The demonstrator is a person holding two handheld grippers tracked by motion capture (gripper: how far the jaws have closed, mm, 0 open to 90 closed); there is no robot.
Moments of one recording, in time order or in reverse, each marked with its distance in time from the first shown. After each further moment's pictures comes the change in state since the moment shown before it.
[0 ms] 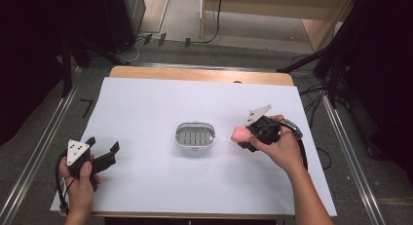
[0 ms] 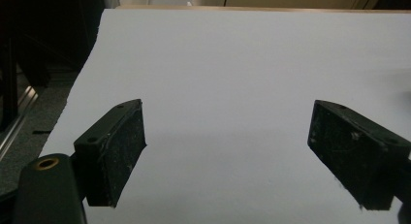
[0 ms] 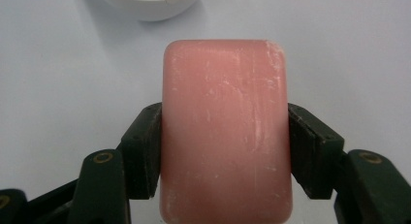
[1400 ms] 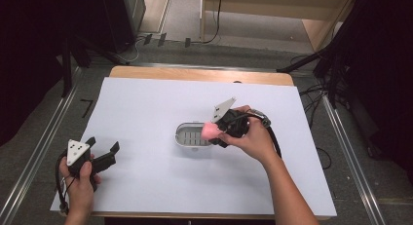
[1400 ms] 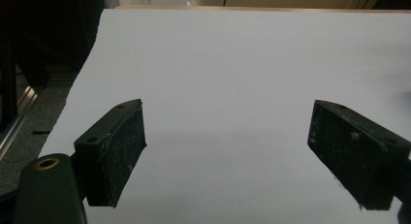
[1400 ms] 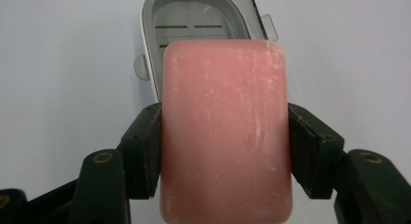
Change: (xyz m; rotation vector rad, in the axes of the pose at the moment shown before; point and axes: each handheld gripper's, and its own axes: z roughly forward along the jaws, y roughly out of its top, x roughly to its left) left arm 0.000 0.000 0.000 0.001 -0.002 0.002; right arm 0.029 0.082 0.026 -0.047 0.102 -0.207
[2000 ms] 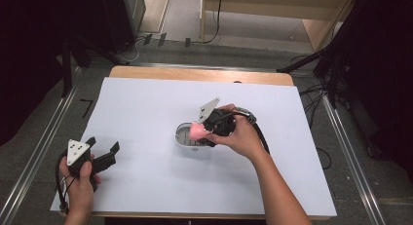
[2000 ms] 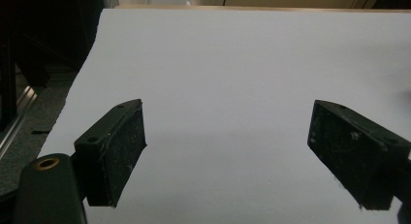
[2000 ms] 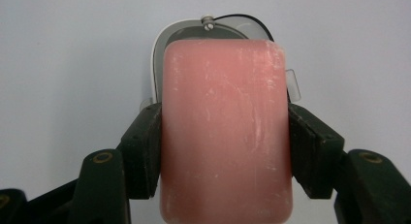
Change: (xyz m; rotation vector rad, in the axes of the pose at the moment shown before) left arm 0.000 0.000 0.000 0.001 -0.001 0.000; right arm 0.003 0.026 0.023 -0.008 0.025 -0.080
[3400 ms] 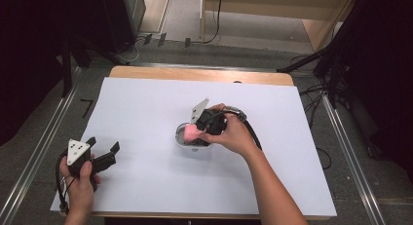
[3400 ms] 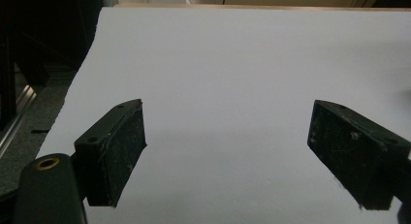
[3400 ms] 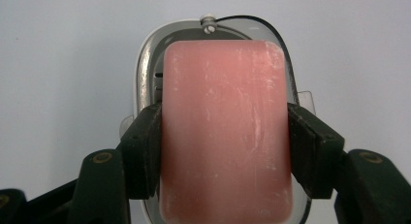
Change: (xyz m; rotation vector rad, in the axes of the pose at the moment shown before) left arm 0.000 0.000 0.001 0.004 -0.002 0.000; right arm -0.008 0.008 0.026 0.041 0.039 -0.030
